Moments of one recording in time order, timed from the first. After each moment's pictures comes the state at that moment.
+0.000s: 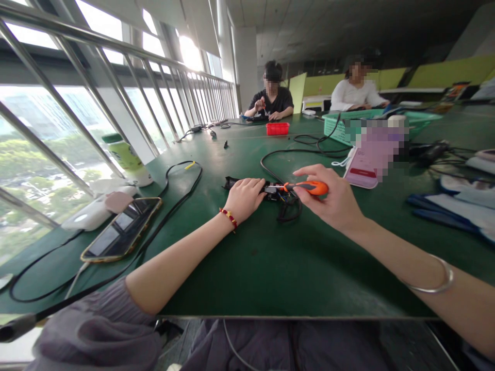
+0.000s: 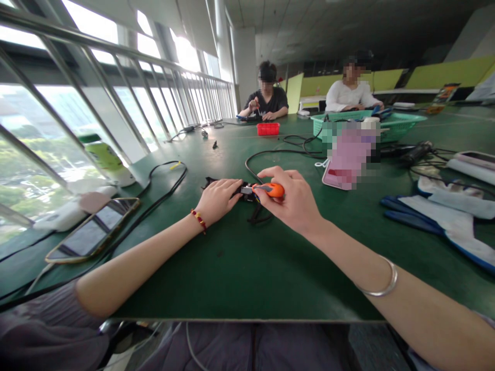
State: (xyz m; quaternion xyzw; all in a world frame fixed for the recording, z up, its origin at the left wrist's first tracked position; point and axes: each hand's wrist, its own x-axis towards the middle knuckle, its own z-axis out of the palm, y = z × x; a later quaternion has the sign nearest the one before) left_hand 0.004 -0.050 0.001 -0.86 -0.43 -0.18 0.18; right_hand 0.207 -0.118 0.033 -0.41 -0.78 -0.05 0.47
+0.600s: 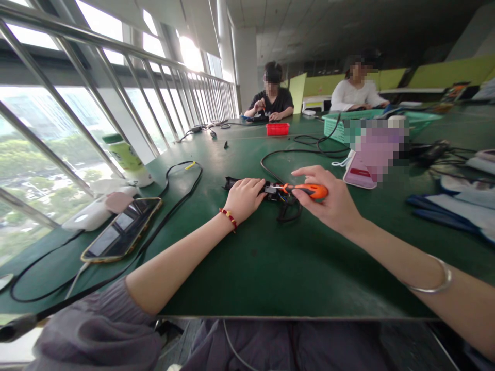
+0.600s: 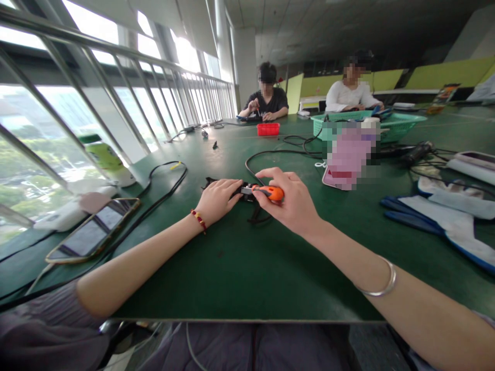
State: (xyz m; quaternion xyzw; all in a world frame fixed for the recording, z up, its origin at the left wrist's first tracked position) left_hand 0.003 -0.049 -0.001 -0.86 -0.43 -0.19 0.17; right_hand 0.206 -0.119 0.032 -0.41 -0.79 0.00 0.46
